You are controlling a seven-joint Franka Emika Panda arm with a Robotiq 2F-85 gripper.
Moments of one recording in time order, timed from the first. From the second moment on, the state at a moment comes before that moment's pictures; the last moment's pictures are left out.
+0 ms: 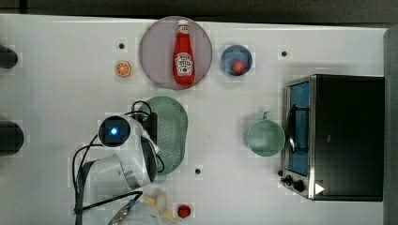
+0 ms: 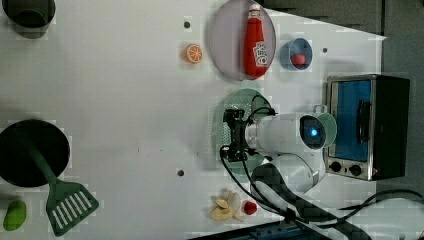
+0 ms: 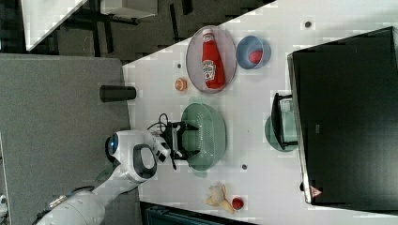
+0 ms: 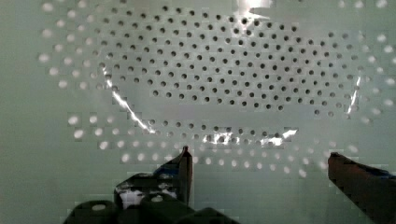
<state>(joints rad) 0.31 0.41 0.10 -2.34 0.02 1.11 1.15</state>
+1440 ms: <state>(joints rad) 0.57 0.62 0.11 -2.04 0.12 1.11 1.30</state>
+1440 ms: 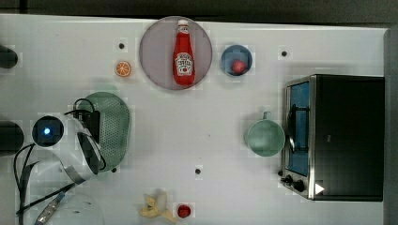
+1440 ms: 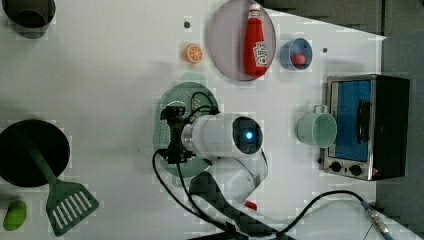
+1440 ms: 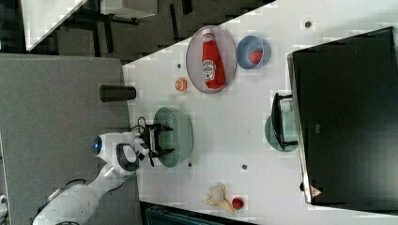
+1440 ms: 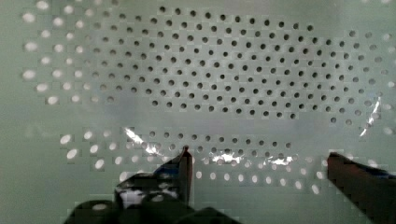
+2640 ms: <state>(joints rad) 0.66 0.40 -0.01 -2.00 0.16 0.78 1.08</state>
